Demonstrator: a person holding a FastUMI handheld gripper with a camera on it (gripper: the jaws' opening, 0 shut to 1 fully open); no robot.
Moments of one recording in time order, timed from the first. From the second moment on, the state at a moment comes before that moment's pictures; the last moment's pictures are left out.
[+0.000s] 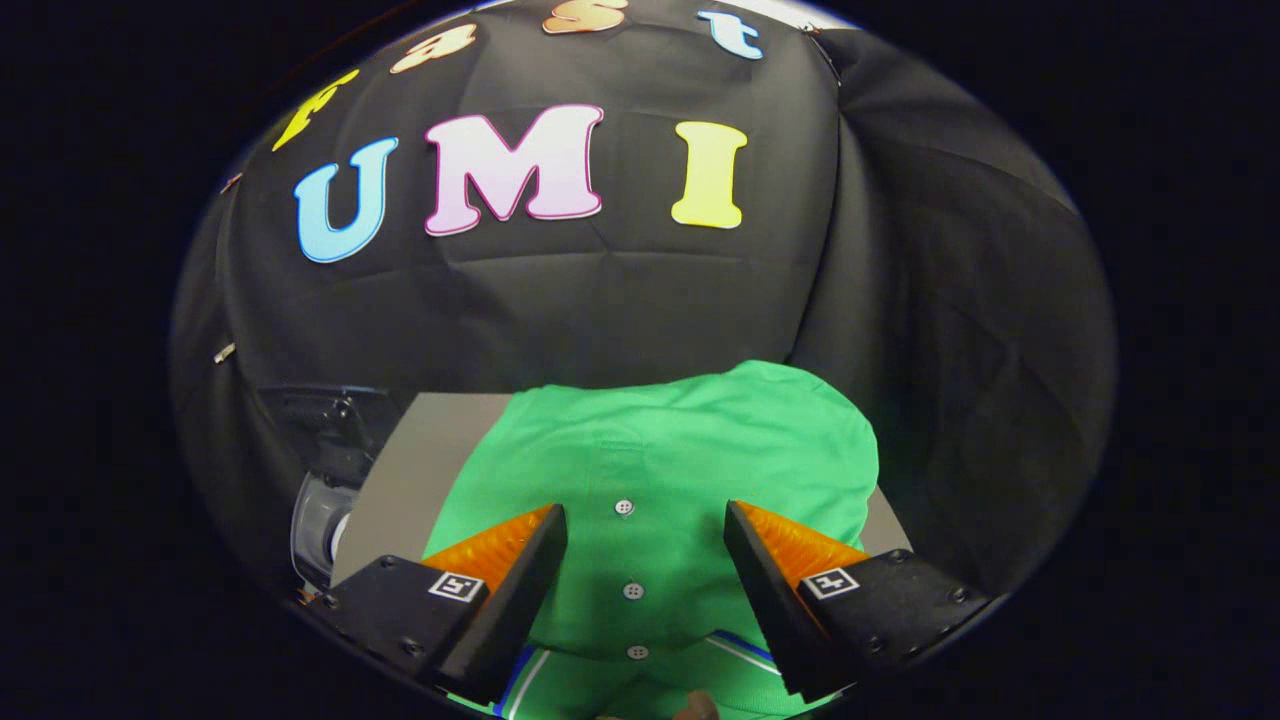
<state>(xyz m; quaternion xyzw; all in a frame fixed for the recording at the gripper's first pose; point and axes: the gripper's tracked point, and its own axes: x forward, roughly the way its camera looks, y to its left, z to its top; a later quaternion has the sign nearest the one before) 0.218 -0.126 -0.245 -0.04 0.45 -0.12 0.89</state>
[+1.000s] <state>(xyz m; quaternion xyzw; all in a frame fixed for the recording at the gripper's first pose) 0.223 -0.117 -0.255 -0.07 0.46 -0.09 0.88</state>
